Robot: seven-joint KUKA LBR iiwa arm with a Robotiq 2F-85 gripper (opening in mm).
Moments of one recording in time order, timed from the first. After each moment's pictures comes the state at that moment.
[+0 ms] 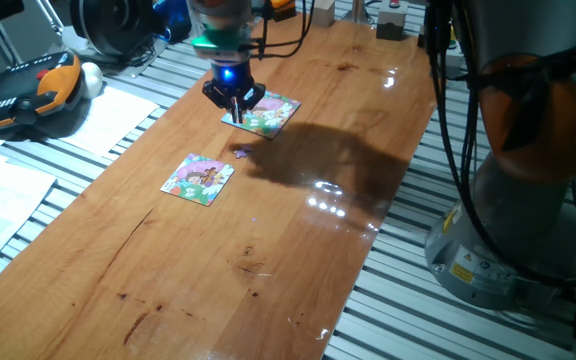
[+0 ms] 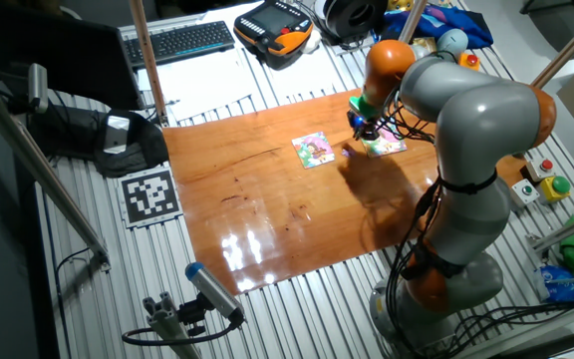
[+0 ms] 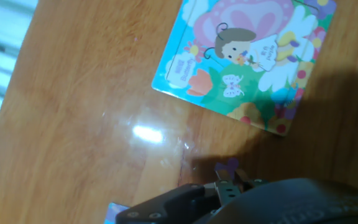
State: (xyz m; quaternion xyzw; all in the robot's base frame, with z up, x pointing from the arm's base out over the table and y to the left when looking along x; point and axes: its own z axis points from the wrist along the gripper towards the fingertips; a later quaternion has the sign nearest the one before) arm 0.553 -0.065 0.100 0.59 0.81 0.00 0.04
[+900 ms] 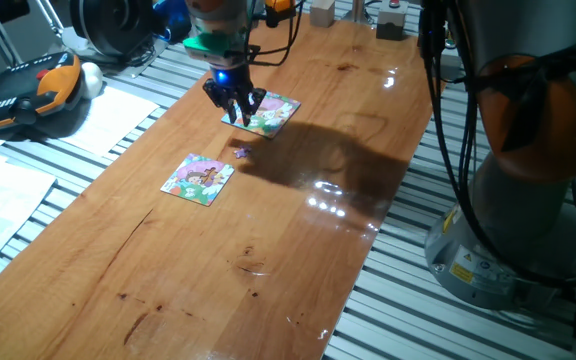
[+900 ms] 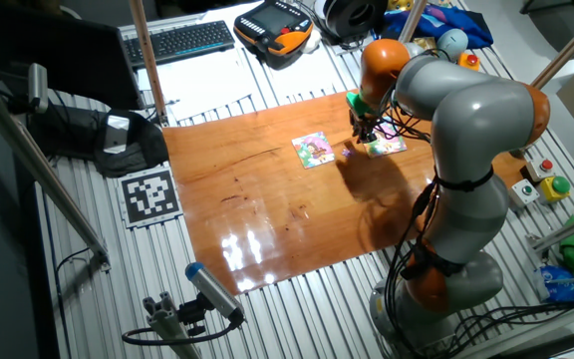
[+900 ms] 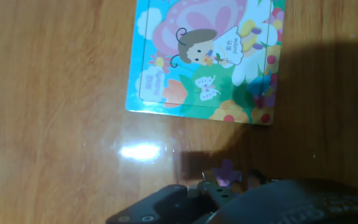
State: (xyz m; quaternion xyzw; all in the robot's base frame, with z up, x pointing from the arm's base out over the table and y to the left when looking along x) arm 0.551 -0.070 0.087 0.68 0.73 -0.01 0.02
